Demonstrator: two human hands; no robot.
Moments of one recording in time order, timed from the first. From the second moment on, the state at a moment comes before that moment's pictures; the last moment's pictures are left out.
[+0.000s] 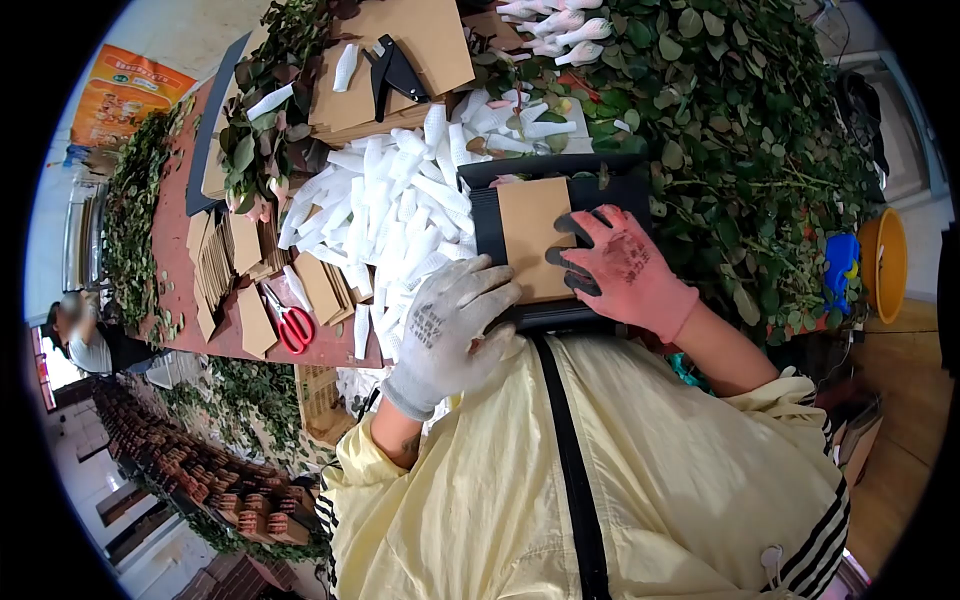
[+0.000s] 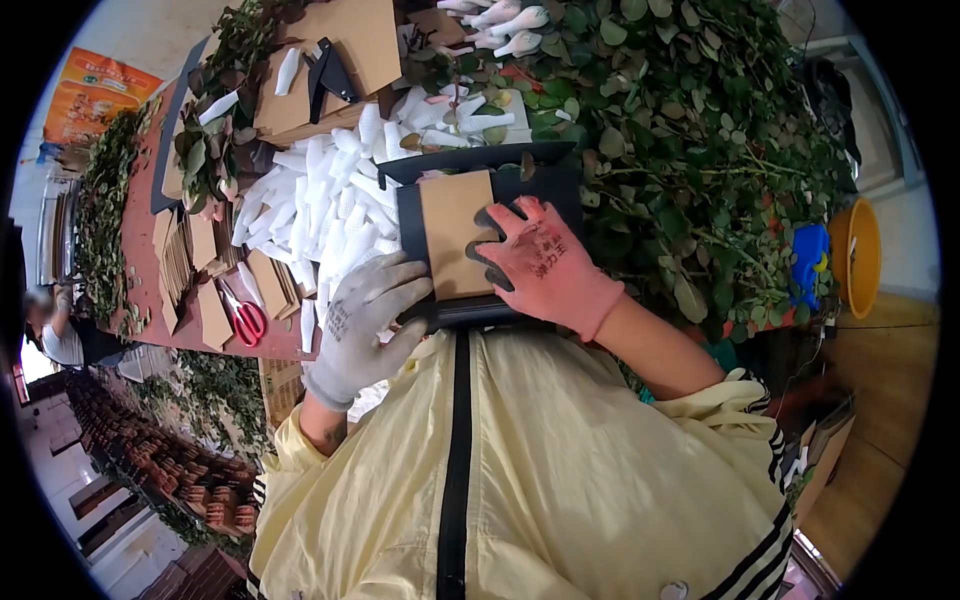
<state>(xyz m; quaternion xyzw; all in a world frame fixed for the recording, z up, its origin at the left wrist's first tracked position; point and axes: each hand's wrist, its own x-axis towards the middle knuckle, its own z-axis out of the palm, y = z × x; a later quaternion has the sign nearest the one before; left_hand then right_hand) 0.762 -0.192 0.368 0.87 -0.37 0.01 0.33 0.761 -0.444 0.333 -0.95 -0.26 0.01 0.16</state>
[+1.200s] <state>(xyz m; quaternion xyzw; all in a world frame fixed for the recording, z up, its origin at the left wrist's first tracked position) 0.776 -0.241 0.362 0.90 -0.35 -0.11 0.22 1.147 -0.589 0.391 -0.98 -0.11 -0.12 -0.11</state>
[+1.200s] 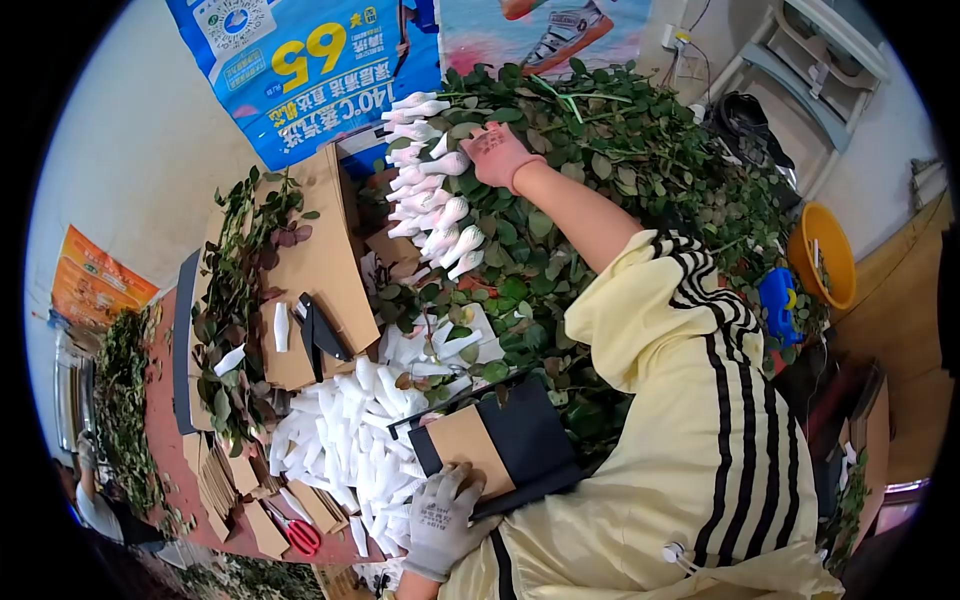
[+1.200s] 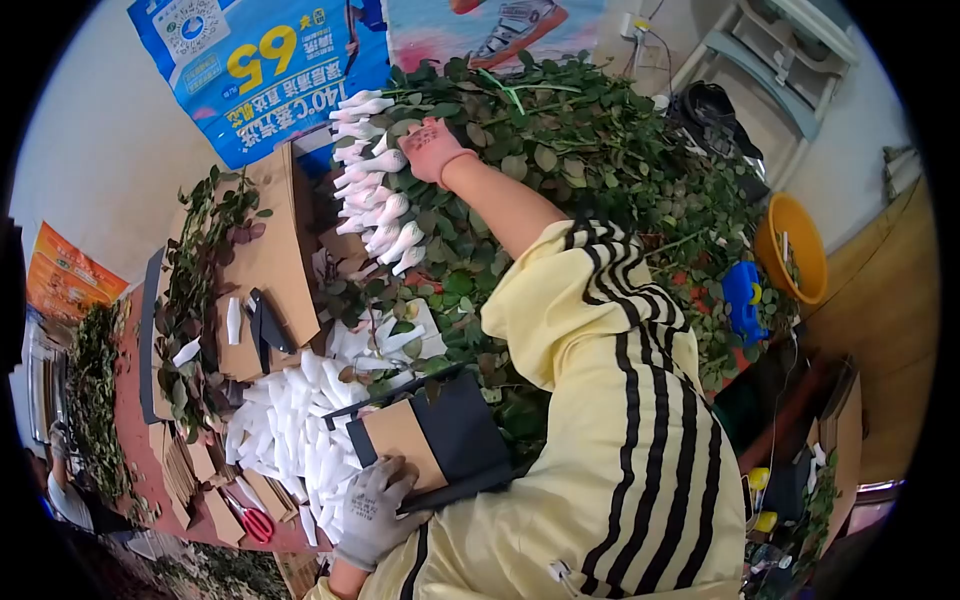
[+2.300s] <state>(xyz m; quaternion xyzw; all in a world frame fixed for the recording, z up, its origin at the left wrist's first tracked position) 0.781 -0.235 0.352 0.89 -0.32 -0.10 0.29 1.209 -0.621 0.434 -0.99 0.01 0.01 -0.16</state>
